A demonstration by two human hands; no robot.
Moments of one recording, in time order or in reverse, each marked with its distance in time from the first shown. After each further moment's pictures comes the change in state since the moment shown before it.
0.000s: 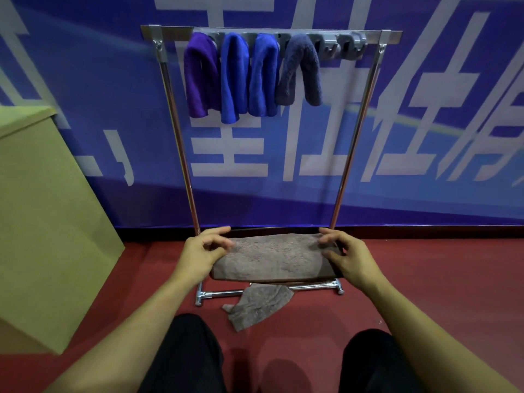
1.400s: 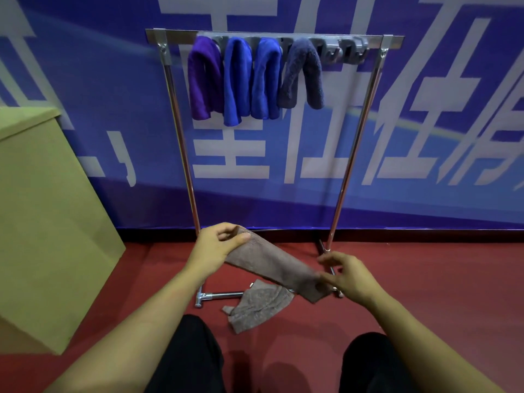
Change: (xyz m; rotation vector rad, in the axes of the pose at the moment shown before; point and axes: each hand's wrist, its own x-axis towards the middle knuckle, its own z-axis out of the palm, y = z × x) left_hand 0.007 0.035 0.018 -0.055 -0.019 -0.069; right_hand -0.017 0.006 0.007 -0.260 -0.135 0.153
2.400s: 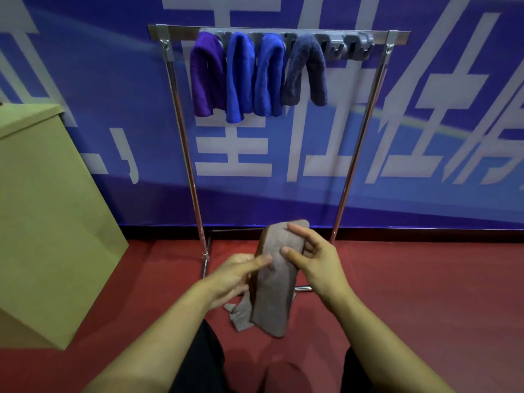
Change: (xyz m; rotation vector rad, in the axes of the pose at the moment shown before) left_hand -0.043 0.009 0.031 -0.452 -0.458 -0.427; right_hand -0.010 -0.093 0.039 0.854 0.079 -0.114
